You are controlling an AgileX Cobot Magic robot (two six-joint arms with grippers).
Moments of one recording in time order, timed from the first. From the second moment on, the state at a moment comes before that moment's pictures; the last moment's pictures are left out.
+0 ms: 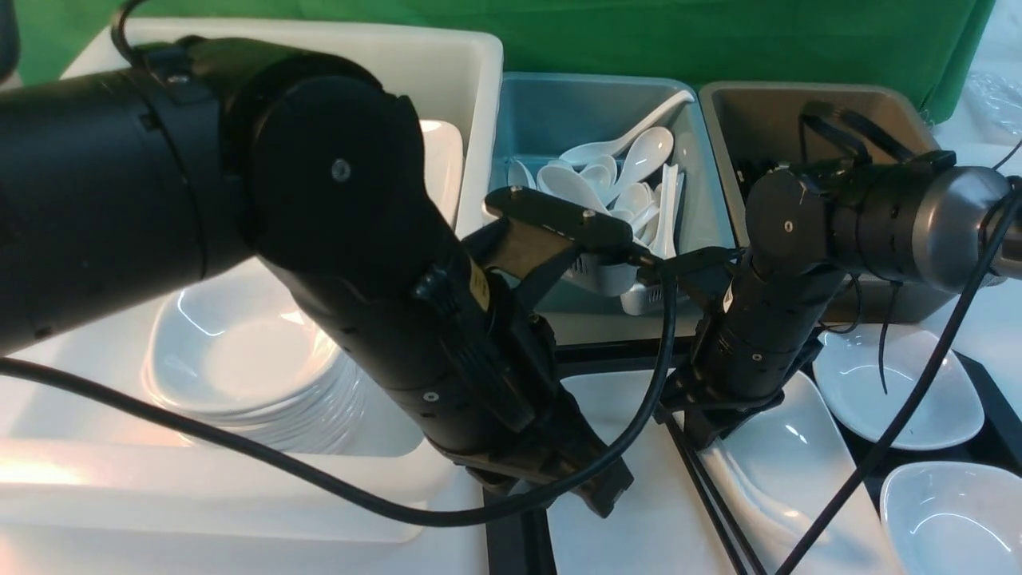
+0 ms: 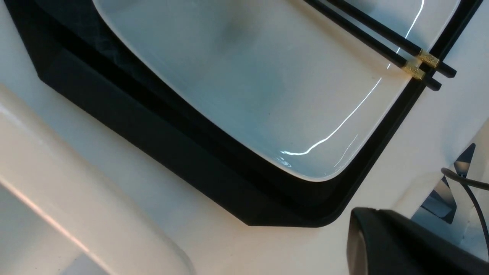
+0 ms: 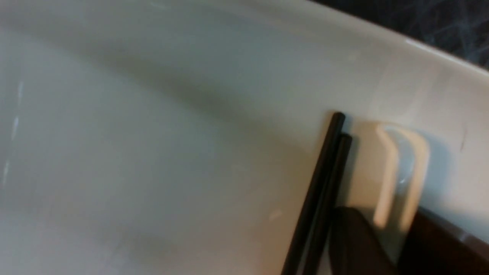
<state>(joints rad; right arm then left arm) 0.44 1.95 -1.32 0.09 0.81 -0.07 -0.80 1.51 -1.27 -0.25 1.07 0.05</state>
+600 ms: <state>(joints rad) 0.42 1.76 -1.53 0.09 0.70 -0.11 -0.80 1.51 -1.29 -0.15 0.90 -0.03</state>
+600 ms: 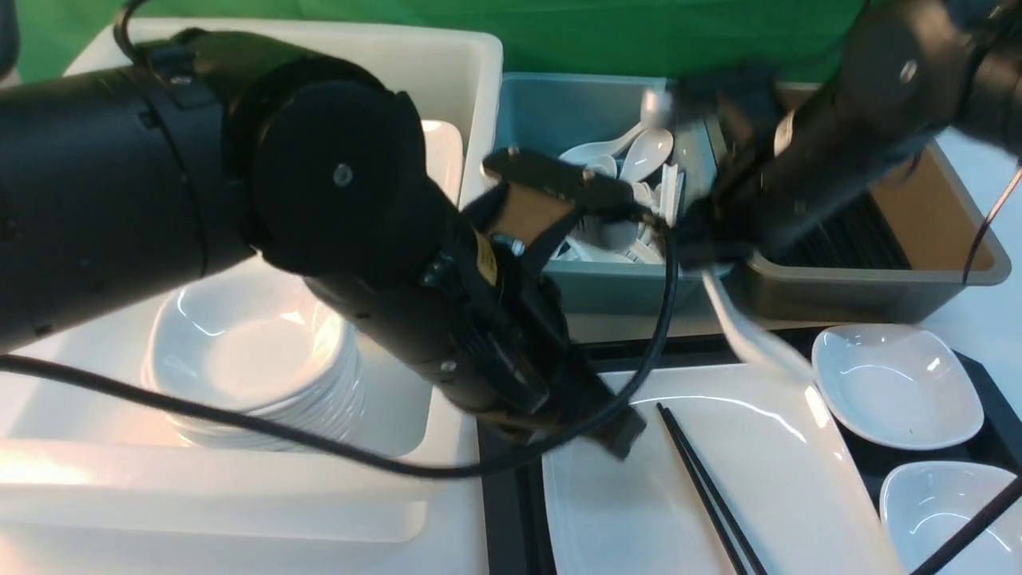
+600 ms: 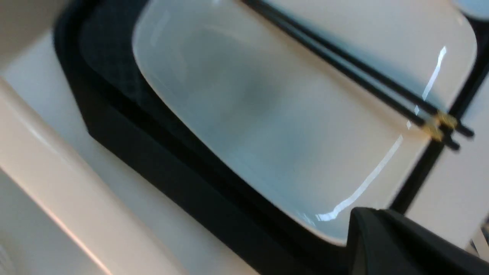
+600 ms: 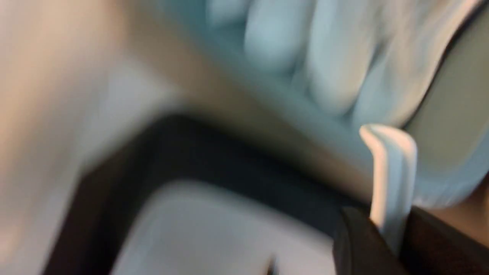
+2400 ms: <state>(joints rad) 0.58 1.71 -1.06 0.03 0.82 0.09 -0.78 1.51 -1.33 -0.24 1.13 0.29</state>
